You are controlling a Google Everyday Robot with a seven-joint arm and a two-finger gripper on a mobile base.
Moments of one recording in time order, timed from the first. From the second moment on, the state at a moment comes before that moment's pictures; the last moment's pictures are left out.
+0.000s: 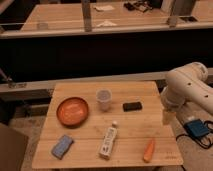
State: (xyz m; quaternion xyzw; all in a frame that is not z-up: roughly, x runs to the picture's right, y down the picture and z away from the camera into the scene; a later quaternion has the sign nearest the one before) arm 0.286 0.108 0.684 -0.28 0.02 0.02 0.96
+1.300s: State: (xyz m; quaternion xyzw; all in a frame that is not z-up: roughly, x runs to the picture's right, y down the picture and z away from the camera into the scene) arm 0.203 0.135 0.689 -0.29 0.01 -0.07 0.96
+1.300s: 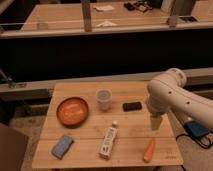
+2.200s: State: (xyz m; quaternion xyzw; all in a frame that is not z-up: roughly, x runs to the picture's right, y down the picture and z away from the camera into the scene) arm 0.140 0.153 0.703 -0.28 0.00 -0.16 0.95
